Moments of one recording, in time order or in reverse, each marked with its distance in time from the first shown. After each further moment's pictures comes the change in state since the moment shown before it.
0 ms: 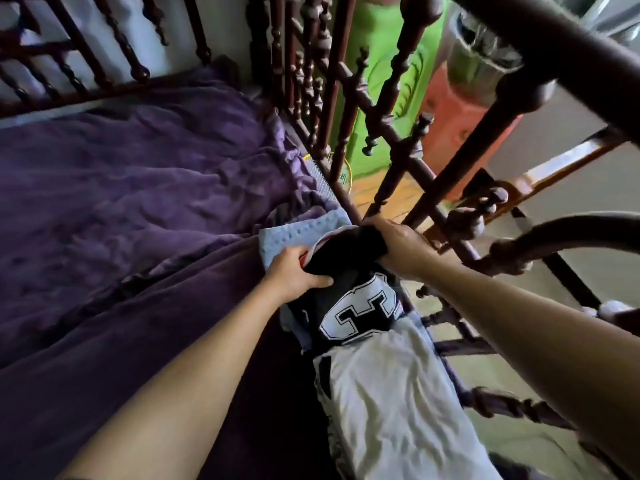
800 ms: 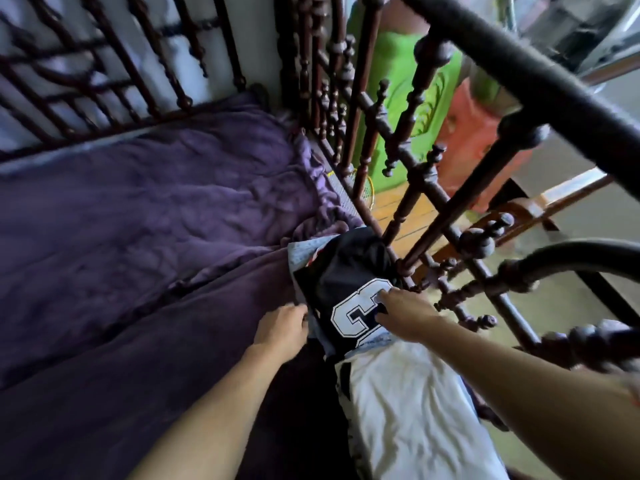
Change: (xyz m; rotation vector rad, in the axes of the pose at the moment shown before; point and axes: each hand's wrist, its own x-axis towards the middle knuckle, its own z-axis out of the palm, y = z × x) left_hand -0.061 -0.042 0.000 0.709 -0.004 -0.050; right_hand -0.035 -0.014 0.058 -0.223 -0.326 0.108
